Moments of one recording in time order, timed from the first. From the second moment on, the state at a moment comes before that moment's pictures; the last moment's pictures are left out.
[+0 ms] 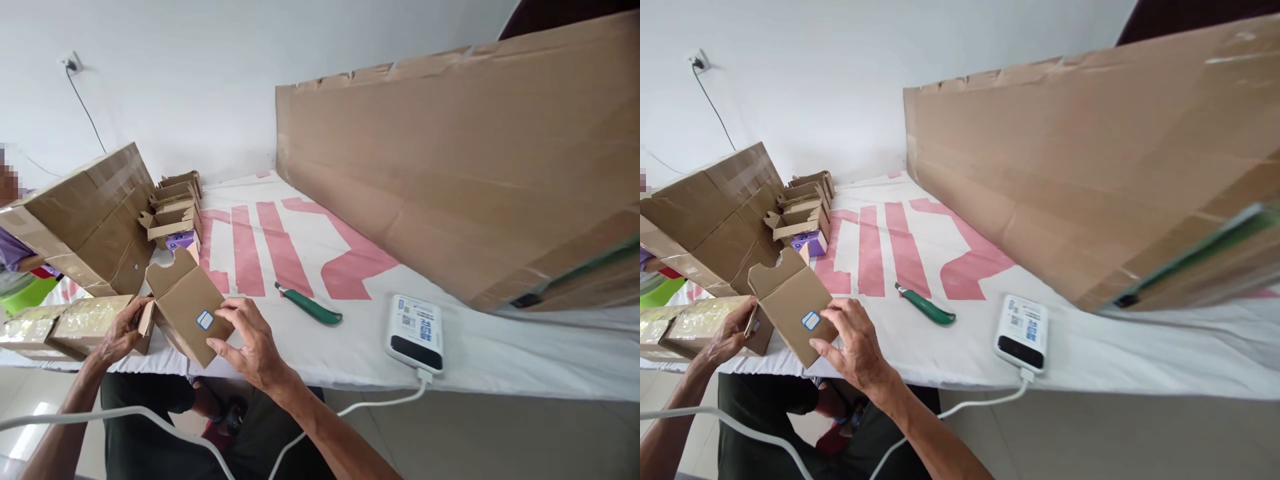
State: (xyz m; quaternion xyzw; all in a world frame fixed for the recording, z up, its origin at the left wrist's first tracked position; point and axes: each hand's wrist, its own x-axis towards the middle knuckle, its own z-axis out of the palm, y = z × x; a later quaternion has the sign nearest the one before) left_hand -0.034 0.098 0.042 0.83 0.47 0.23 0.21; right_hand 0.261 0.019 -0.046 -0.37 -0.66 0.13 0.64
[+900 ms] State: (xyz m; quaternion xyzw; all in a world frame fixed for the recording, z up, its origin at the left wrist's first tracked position) left_hand -0.042 0.099 0.035 0.84 0.43 0.22 0.25; right_hand 0.248 0.016 -0.035 -0.37 -0.69 0.04 0.62
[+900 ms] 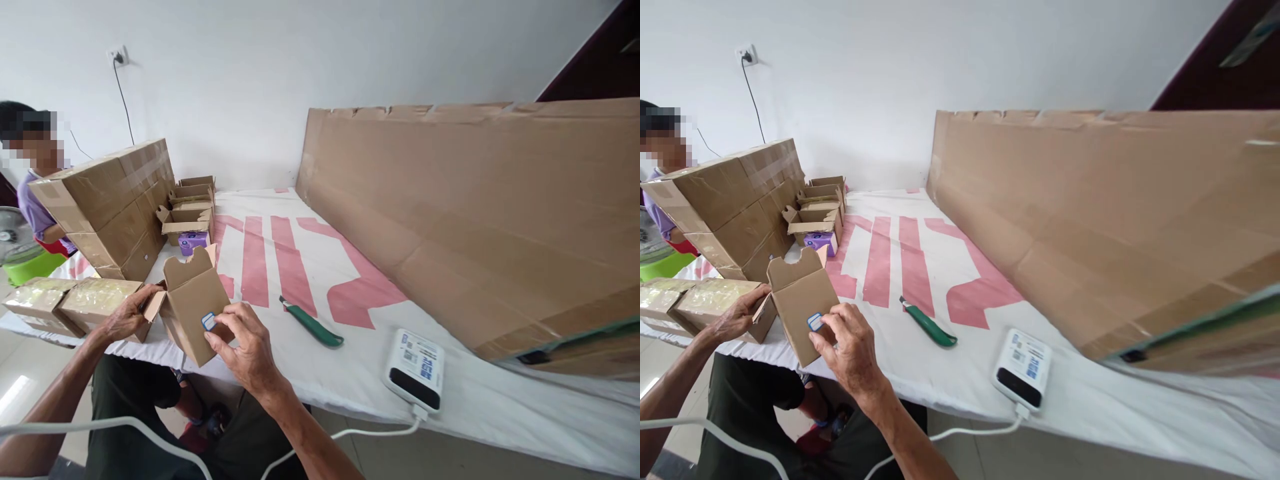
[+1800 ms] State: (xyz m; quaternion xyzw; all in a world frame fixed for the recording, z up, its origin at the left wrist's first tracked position) left_hand -0.036 0.093 0.036 0.86 0.44 0.18 0.18; right_hand 0.248 0.010 -0.034 -0.40 -0.69 0.06 0.60
